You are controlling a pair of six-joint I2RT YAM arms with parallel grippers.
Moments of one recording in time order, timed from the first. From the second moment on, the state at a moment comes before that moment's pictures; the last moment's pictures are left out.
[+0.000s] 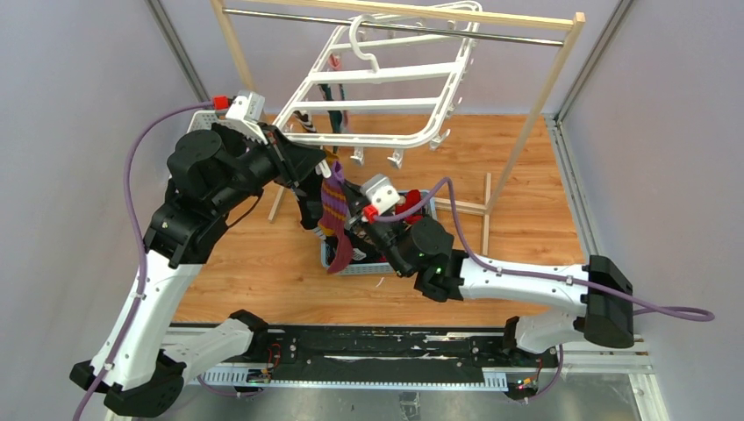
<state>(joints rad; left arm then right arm) -0.47 0.97 1.43 -0.52 0.24 -0.45 1.31 1.38 1.02 0.74 0.57 -0.40</state>
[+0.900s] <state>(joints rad) -0.45 1.02 1.47 -0.52 0.47 -0.41 0.91 1.27 0.94 0.71 -0.58 0.23</state>
